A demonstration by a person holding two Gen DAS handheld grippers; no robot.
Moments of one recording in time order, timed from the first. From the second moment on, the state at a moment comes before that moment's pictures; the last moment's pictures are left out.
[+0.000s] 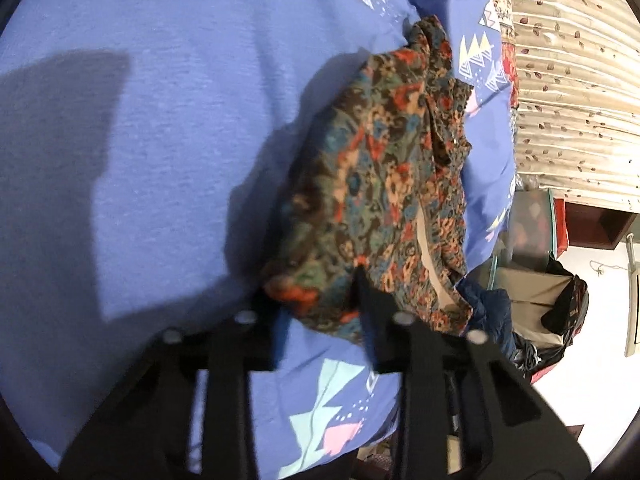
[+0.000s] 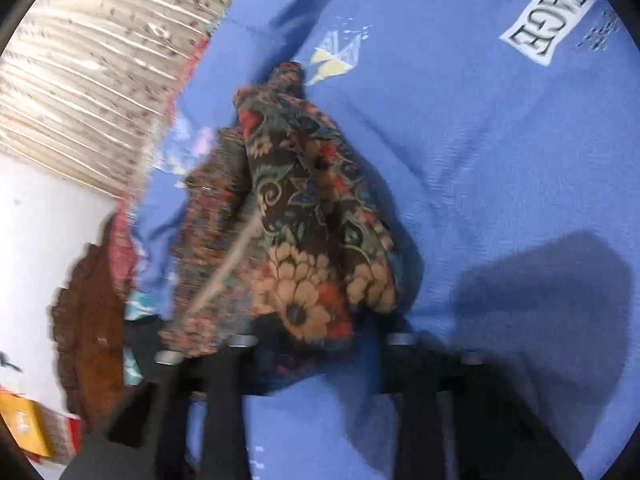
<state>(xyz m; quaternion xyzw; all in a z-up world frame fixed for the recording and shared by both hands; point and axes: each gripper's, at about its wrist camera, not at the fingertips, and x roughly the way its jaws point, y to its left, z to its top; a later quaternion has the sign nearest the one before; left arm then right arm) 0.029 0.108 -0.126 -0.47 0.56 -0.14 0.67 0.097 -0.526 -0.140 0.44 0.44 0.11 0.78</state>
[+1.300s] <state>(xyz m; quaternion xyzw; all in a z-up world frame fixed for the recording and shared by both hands) 0.250 0.050 -0.017 -0.27 0.40 -0.14 0.87 0.363 -0.417 -0.074 0.11 0.40 0.18 0.89</state>
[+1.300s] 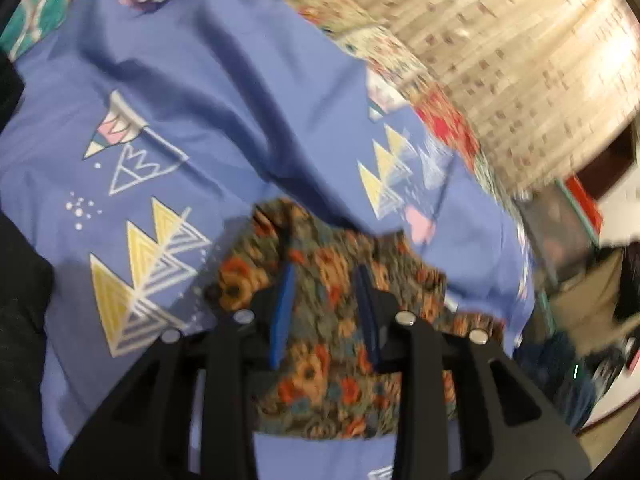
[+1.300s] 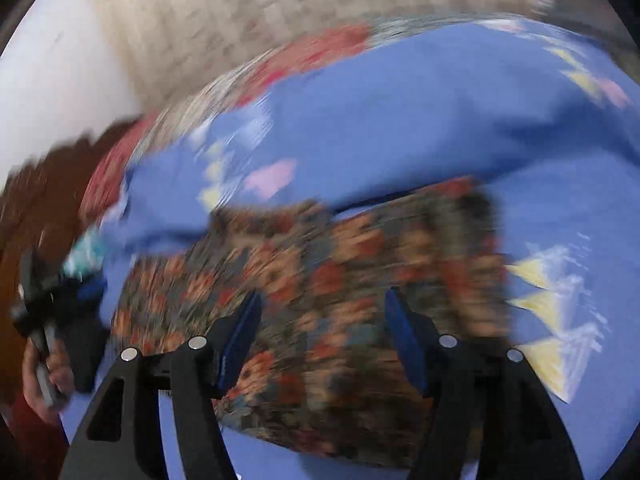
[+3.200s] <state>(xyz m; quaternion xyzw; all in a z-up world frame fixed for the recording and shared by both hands) 0.278 0.151 0.129 -0.30 0.29 -0.21 0.88 0.351 -0.228 0.154 0.19 0.27 0.43 0.84</state>
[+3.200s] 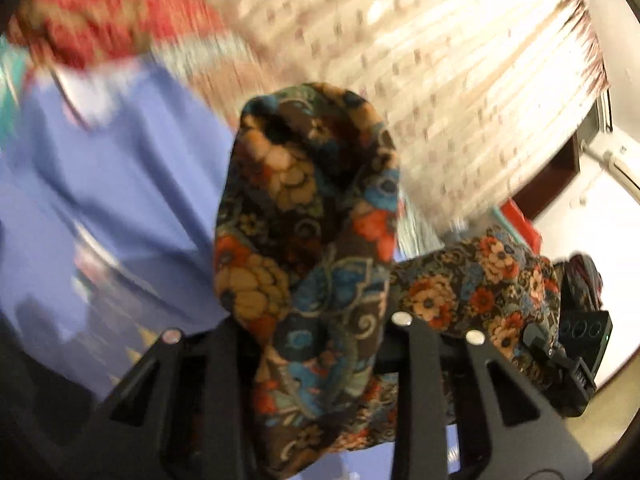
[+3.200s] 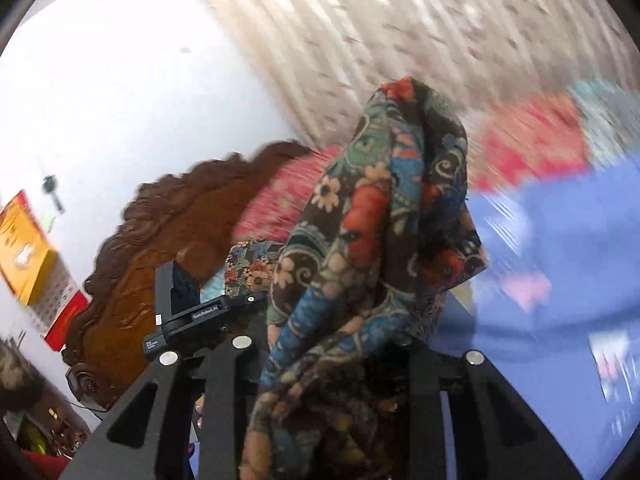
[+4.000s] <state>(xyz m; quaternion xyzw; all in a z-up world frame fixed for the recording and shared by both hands) 0.151 0.231 0.081 -0.17 0.33 0.00 0.93 0.239 -0.156 -0.076 0.13 0.49 0.25 0.83</state>
